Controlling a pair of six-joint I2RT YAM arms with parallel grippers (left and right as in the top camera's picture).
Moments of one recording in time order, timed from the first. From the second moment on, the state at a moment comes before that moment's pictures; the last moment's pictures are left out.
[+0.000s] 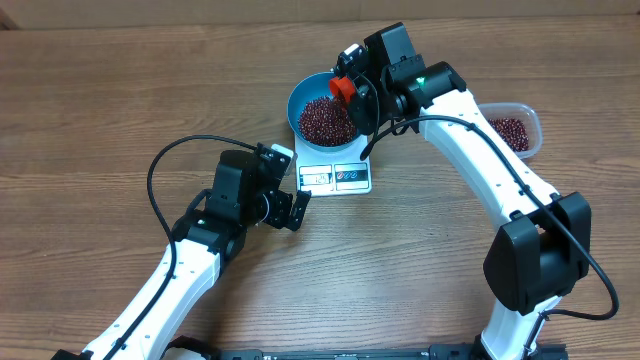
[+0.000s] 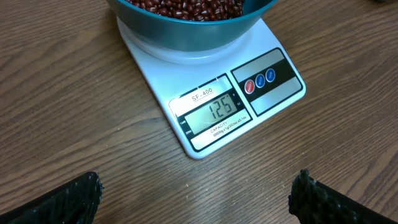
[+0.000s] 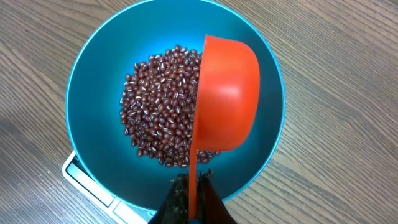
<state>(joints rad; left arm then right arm) -0.34 1.28 0.70 -0.24 0.19 0.02 0.42 1.95 1.74 -0.83 -0.15 -0.24</state>
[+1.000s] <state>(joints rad) -0.34 1.28 0.70 -0.24 0.19 0.02 0.42 1.95 1.74 -0.82 -0.13 -0.30</state>
